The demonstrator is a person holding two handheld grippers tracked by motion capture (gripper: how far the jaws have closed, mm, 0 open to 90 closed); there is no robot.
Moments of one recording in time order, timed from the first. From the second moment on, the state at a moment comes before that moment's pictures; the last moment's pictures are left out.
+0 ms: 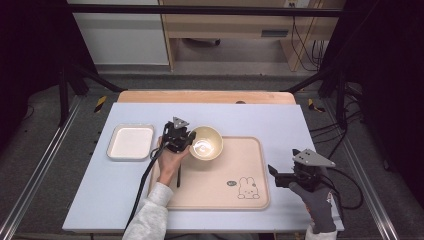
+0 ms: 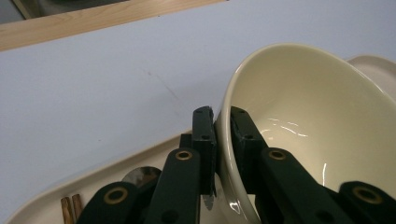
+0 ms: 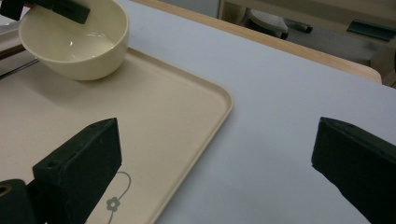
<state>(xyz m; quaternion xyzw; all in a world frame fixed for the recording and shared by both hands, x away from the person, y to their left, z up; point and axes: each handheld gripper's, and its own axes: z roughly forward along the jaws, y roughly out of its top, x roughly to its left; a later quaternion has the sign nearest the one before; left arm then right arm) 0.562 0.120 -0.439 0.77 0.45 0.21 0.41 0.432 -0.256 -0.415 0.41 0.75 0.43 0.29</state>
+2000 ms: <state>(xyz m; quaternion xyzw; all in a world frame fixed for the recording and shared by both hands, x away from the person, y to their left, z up) 0.510 0.189 -0.394 0.75 0.42 0.26 0.44 0.431 -0.259 -0.415 0.43 0.74 0.43 0.29</state>
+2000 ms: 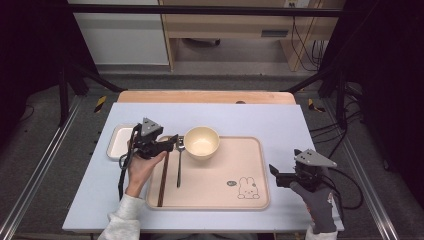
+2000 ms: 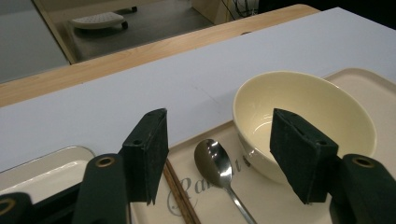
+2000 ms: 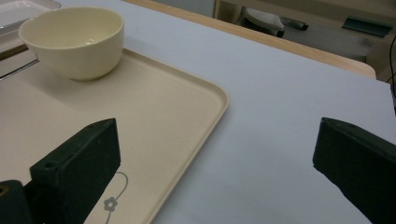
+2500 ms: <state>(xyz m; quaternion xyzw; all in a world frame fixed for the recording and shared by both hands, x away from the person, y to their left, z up) 0.485 0.232 -0.397 0.74 0.43 0.28 0.42 0.430 -0.261 -0.416 0.43 0.74 0.43 0.30</state>
